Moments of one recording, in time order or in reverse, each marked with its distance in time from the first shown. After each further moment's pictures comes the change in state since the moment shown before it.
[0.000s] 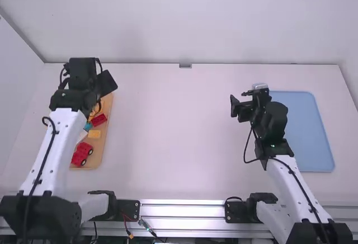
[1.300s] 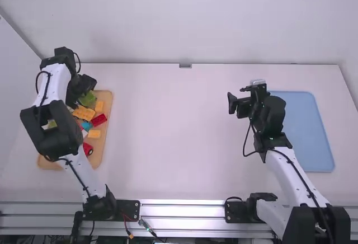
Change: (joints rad) left arm 0.322 0.731 0.505 -0.369 0.143 -0.259; right arm 0.000 0.078 0.040 0.015 -0.023 0.003
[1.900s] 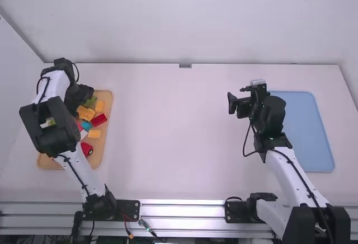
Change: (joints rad) left arm 0.051 0.040 -0.101 0.090 -0.001 -0.058; right arm 0.000 0.000 0.000 0.000 0.000 0.003
